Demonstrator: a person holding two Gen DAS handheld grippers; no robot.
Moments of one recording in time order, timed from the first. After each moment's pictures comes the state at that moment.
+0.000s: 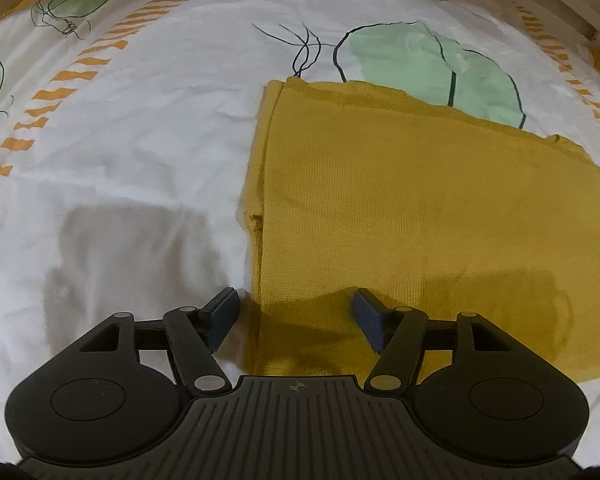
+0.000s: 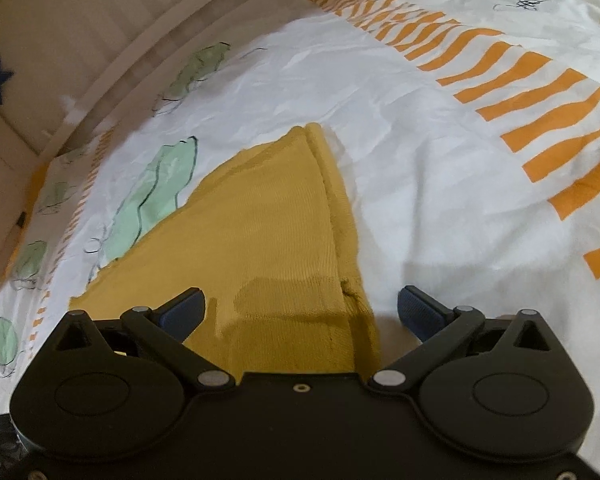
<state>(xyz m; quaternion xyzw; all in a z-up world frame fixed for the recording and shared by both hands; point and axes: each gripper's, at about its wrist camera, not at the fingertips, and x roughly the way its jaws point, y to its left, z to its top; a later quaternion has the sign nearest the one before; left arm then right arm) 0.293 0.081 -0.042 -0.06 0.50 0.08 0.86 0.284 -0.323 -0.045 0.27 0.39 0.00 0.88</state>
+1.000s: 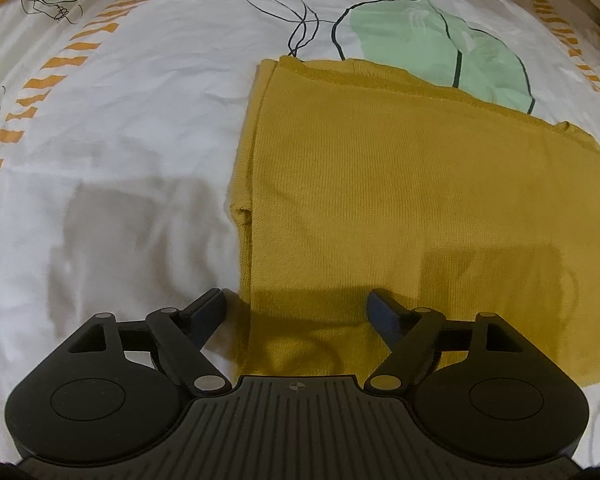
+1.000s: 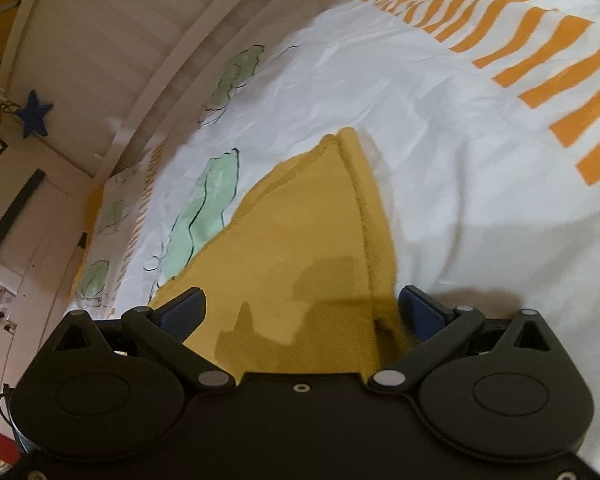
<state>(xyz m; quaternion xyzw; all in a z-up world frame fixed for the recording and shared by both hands) 0.307 0.076 -0.045 -0.06 0.54 0.08 0.84 0.303 -0.347 -0.056 0.36 0.36 0.10 0.85</state>
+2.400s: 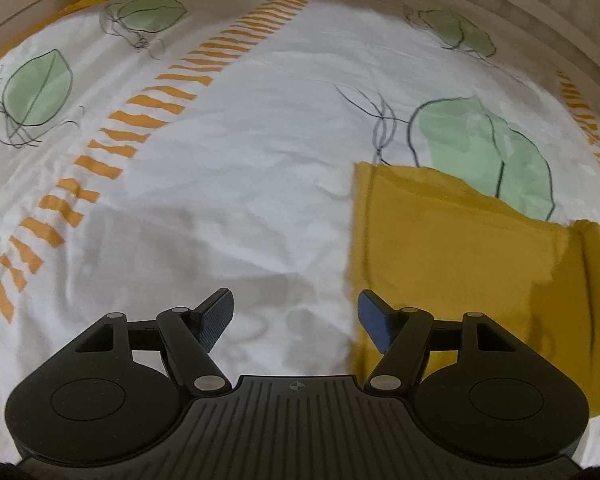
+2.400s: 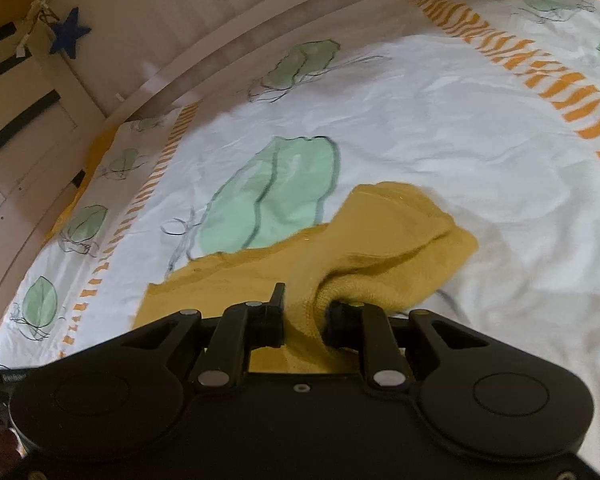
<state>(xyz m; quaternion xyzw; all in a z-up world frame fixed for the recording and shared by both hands) 0.285 0.149 0.019 -0.10 0.47 0.13 0.87 0.322 -0.223 0.009 0.22 0.36 0.10 0.90</state>
